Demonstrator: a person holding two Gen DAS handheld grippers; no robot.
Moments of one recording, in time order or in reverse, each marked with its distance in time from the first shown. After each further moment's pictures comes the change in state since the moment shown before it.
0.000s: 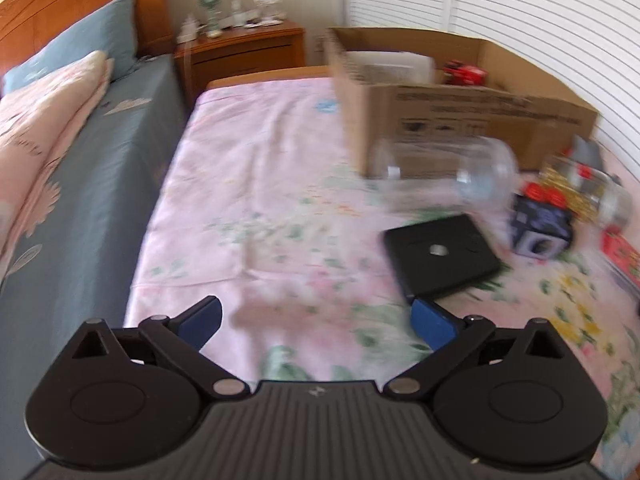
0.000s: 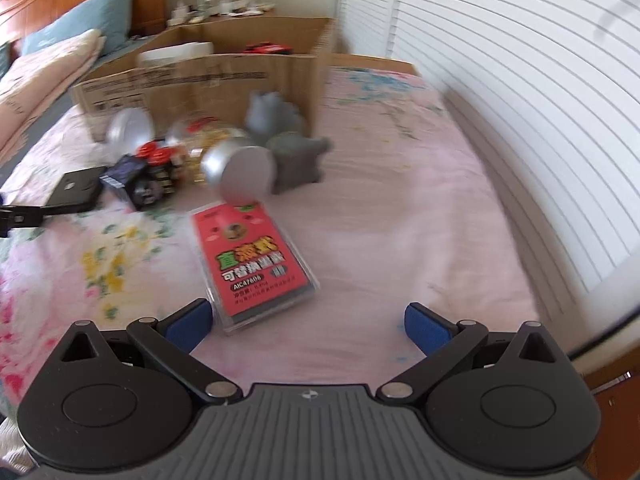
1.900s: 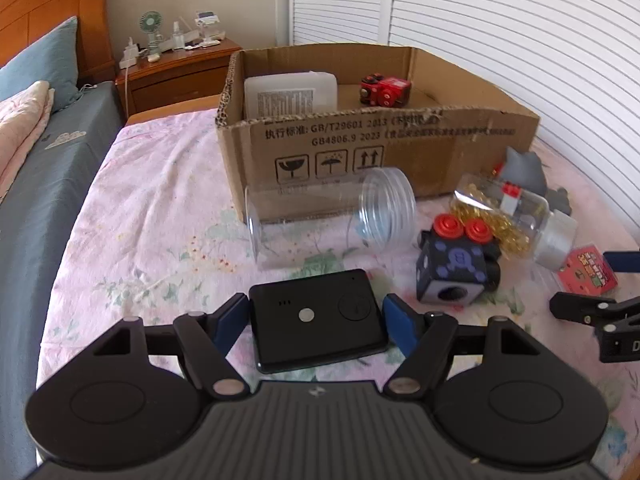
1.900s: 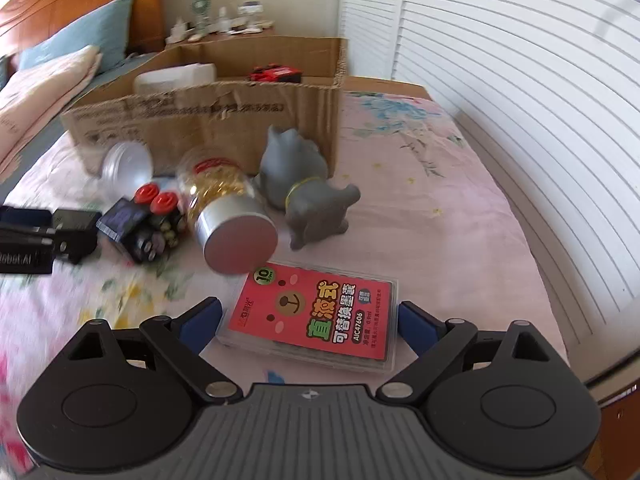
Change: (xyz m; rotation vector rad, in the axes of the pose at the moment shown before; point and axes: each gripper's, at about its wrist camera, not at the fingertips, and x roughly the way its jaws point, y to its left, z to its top) left arm 0.011 -0.058 0.018 0.091 -0.050 -0.157; right arm 0.020 0.017 0.024 -0.019 -0.056 0.030
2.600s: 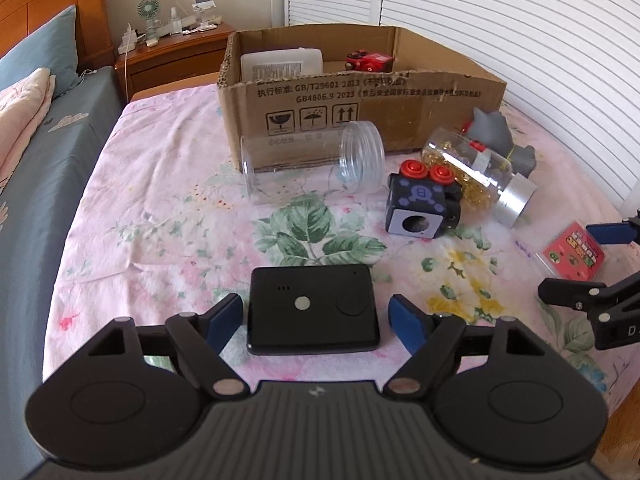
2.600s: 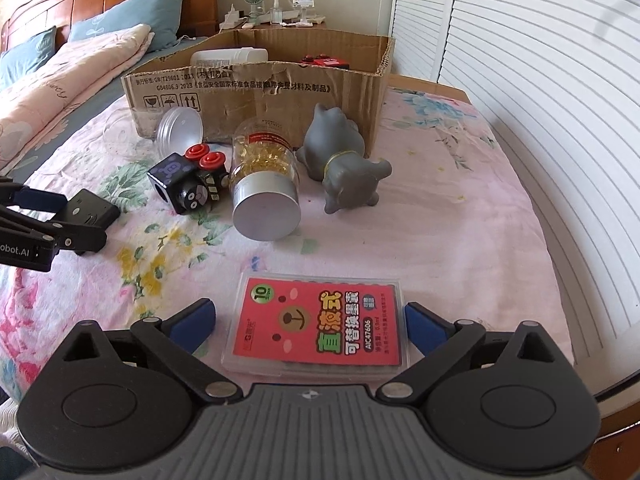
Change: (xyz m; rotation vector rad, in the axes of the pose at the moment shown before) left arm -0.029 -0.009 -0.028 0.000 0.049 -0.002; right arm -0.015 0.001 -0.019 -0.098 0.006 0.095
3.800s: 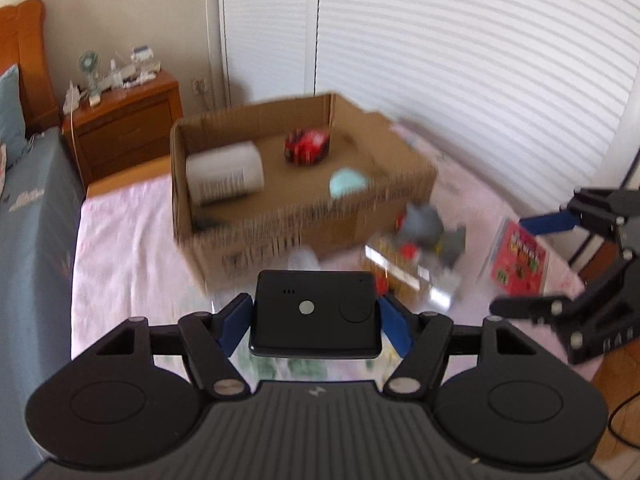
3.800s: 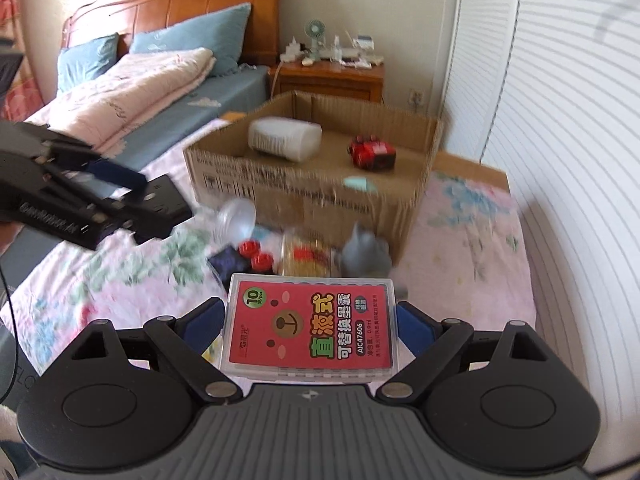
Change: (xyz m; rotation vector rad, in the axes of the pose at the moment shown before) left arm -0.041 -0.009 0.090 0.142 -0.064 -0.140; right arm -0.049 -0.003 0.068 -0.138 -0.080 0.144
